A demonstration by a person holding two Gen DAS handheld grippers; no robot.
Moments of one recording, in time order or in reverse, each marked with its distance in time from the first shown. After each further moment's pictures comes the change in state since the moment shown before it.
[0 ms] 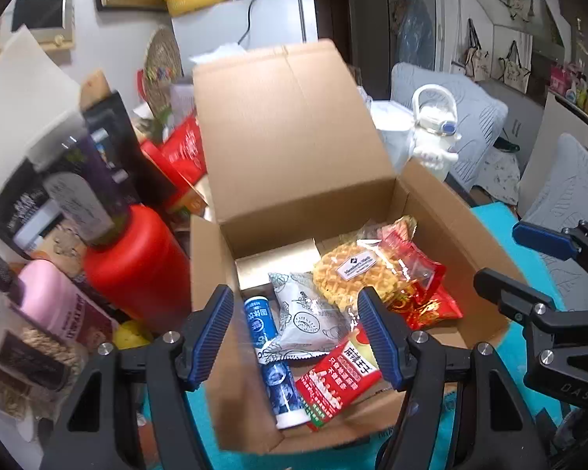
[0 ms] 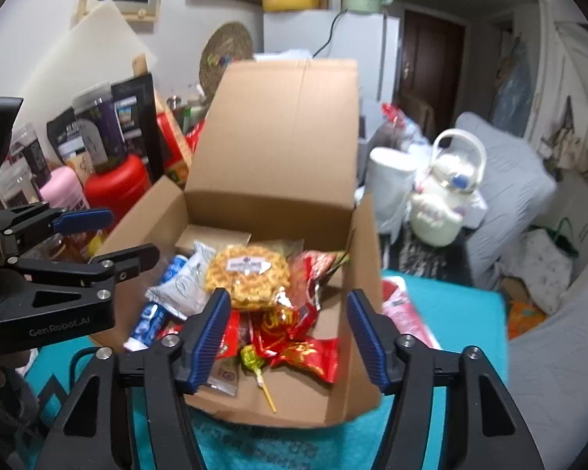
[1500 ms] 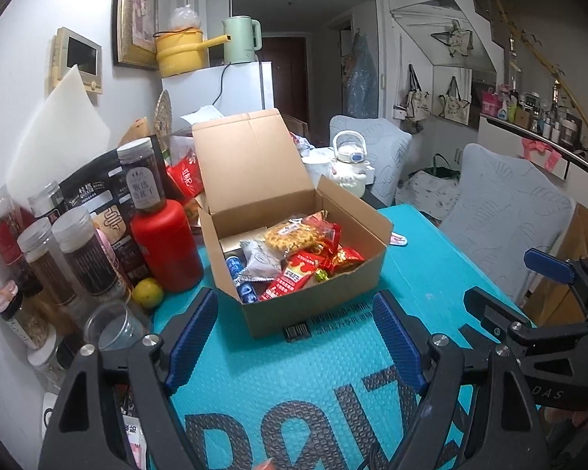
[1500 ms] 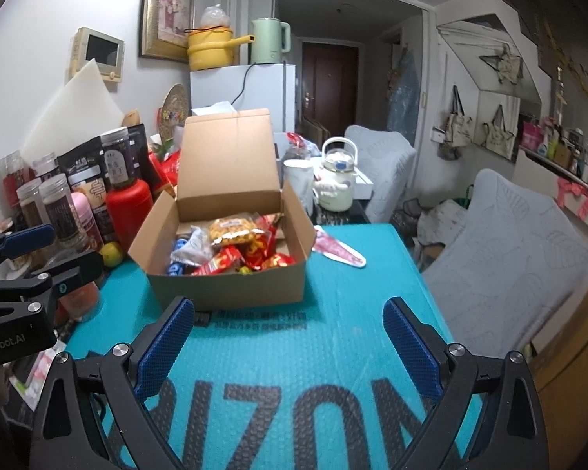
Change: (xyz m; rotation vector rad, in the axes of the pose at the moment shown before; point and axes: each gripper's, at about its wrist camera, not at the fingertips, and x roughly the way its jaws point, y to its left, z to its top) left arm -0.179 -0.005 -0.120 0.050 -0.209 -0.149; right arm -0.178 0.077 -0.123 0.220 -0.128 -0.288
